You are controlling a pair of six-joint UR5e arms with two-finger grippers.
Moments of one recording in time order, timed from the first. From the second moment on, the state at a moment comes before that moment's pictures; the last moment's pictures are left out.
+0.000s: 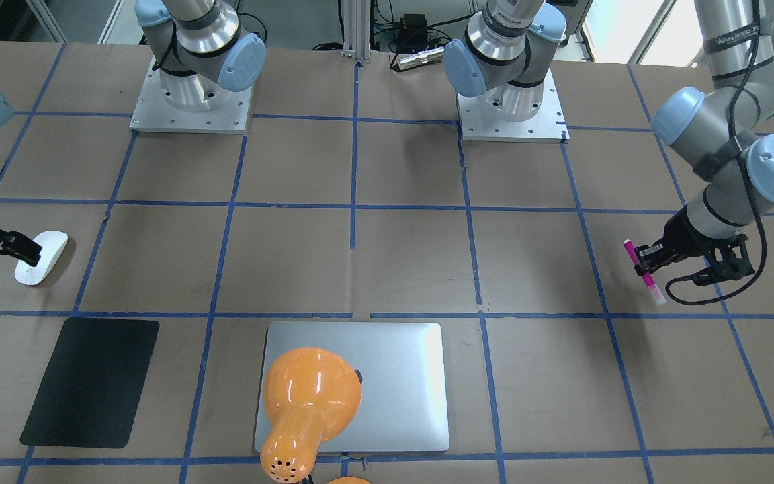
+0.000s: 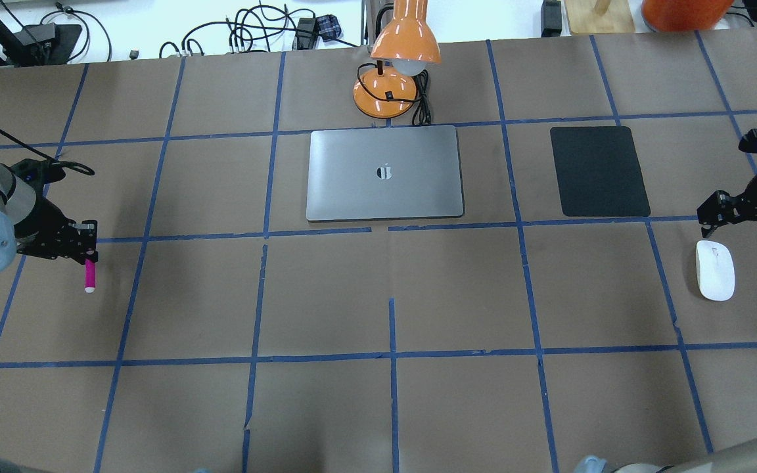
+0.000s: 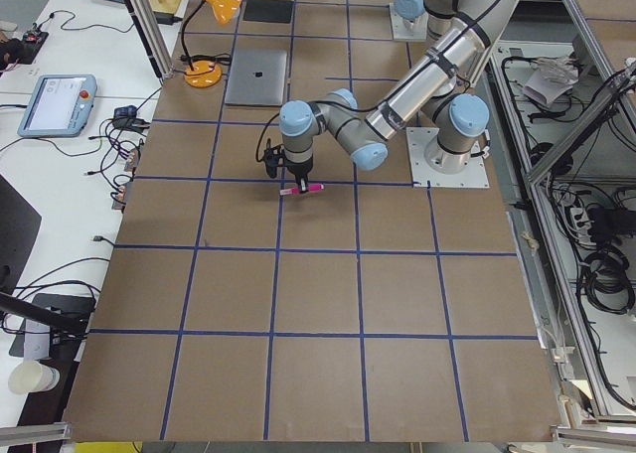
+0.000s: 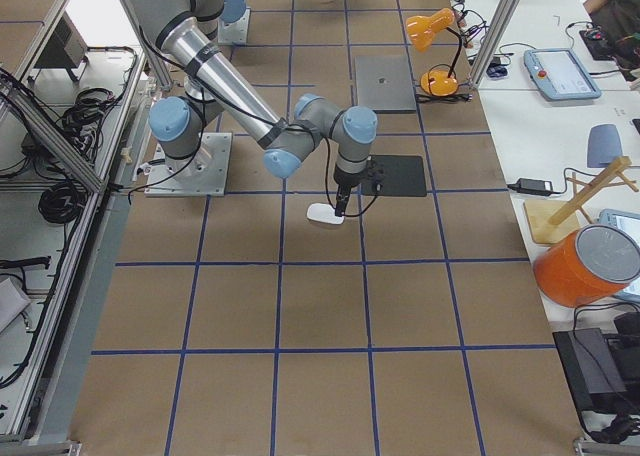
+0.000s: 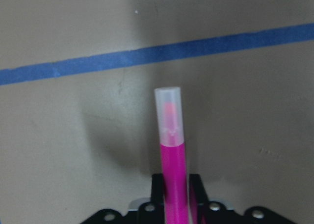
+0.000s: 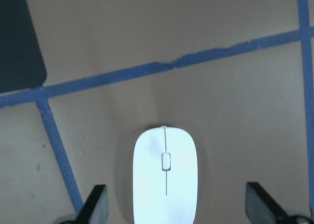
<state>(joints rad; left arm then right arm) -1.05 -1.79 -1.97 -1.00 1.57 0.22 0.97 -1.31 1.98 -2.19 -1.69 -0.38</state>
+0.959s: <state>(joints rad) -1.64 -1.77 -1.92 -1.03 1.44 -1.08 0.92 -1.30 2.07 -2.21 -1.68 -0.44</state>
